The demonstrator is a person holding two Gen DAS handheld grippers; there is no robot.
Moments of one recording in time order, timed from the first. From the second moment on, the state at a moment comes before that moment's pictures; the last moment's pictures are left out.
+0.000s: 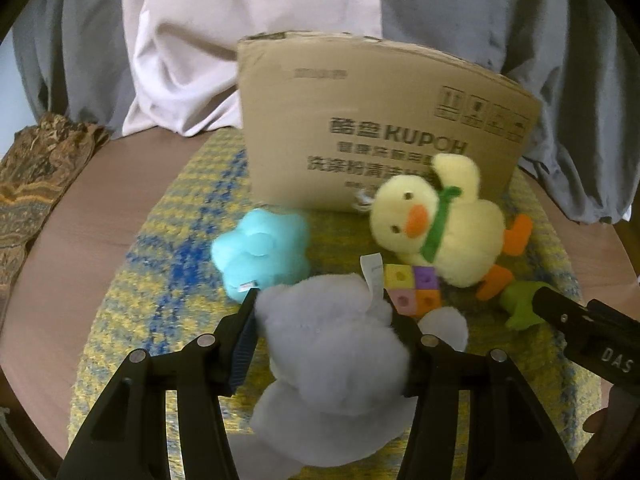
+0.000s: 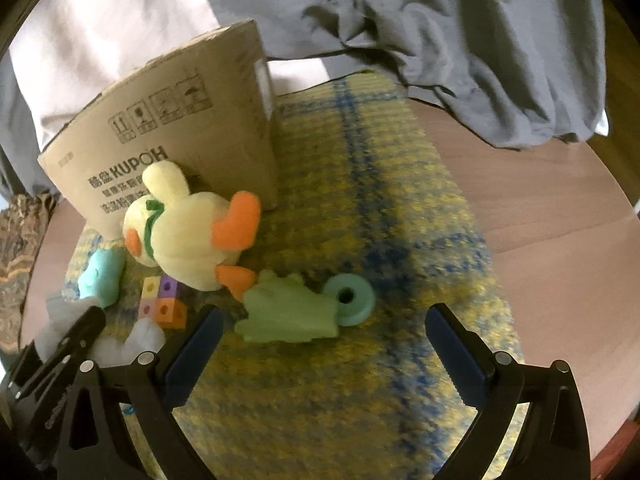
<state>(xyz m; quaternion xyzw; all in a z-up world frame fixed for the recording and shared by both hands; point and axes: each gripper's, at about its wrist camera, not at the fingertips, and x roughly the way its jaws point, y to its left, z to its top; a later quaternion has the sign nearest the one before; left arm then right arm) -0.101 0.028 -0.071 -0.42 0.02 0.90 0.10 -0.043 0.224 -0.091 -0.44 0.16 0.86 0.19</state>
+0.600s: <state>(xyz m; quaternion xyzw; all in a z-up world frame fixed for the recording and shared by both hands) -0.105 0.035 -0.079 -0.43 0.02 0.90 0.11 -0.065 0.228 -0.121 -0.47 0.18 0.85 0.17</state>
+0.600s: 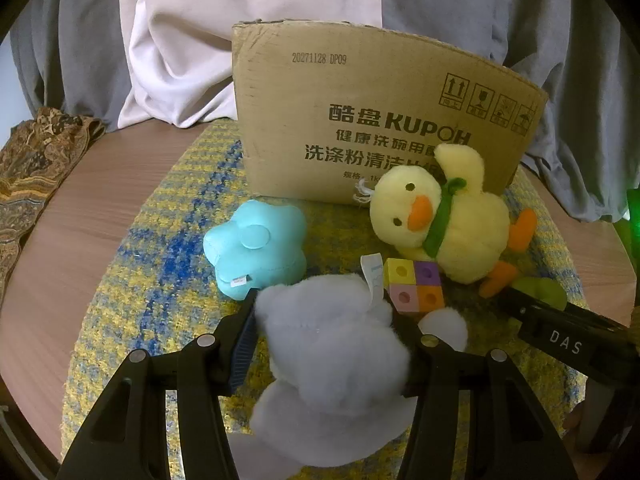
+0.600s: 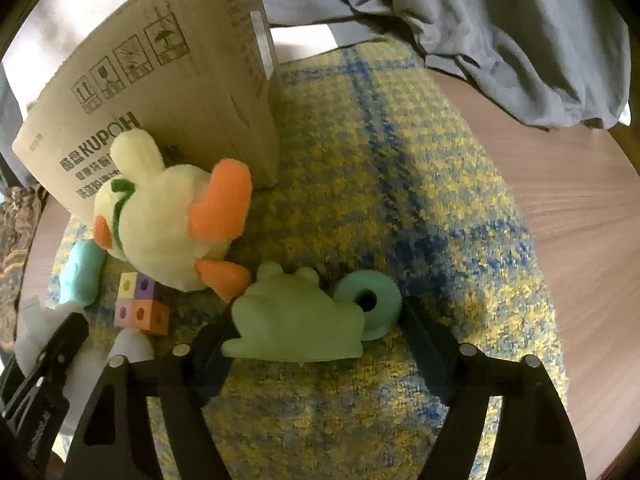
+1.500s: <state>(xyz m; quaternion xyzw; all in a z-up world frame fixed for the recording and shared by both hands) -0.098 0.037 -0.066 -0.42 0.02 0.90 0.12 -0.054 0.218 -0.092 -0.43 0.16 0.87 0.15</state>
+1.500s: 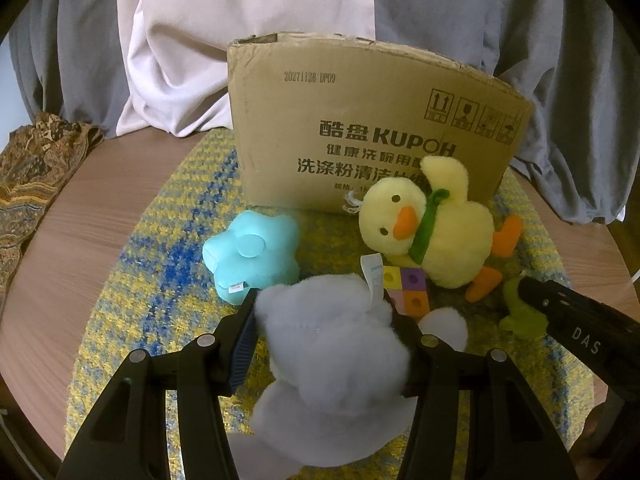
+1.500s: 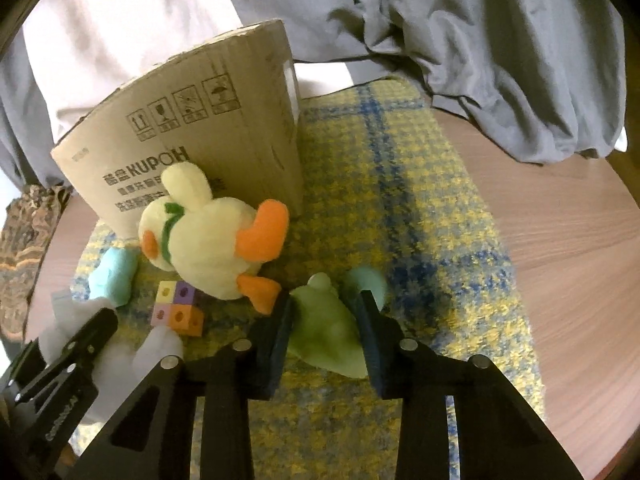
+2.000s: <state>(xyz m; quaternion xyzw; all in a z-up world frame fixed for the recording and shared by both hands) -0.093 0.037 -0.056 -0.41 0.02 0.90 0.12 -0.047 0.213 -0.086 -0.42 0.17 0.88 0.15</state>
